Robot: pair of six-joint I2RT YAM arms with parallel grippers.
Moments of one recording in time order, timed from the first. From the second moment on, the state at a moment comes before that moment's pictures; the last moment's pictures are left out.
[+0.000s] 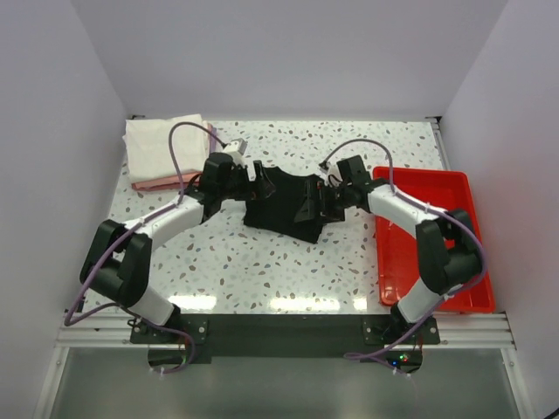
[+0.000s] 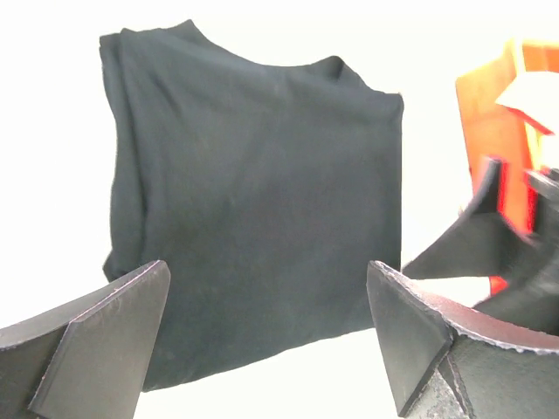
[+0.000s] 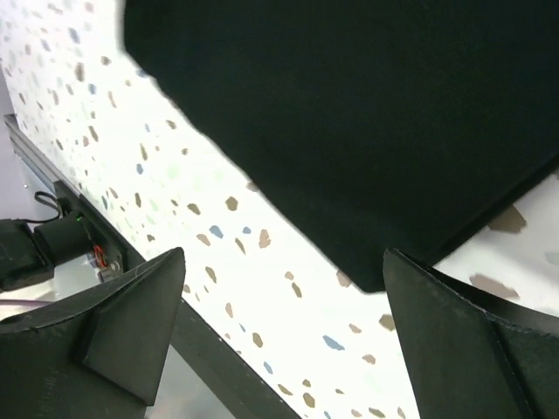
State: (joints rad) left arm -0.43 1.57 0.91 0.09 0.21 -0.51; right arm 0.39 1.70 1.03 -0.34 -0.57 0.44
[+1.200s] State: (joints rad) left arm -0.35 1.97 1.22 -0.10 0.19 -0.39; right arm 0.39 1.24 1.07 -0.66 -0.32 0.24
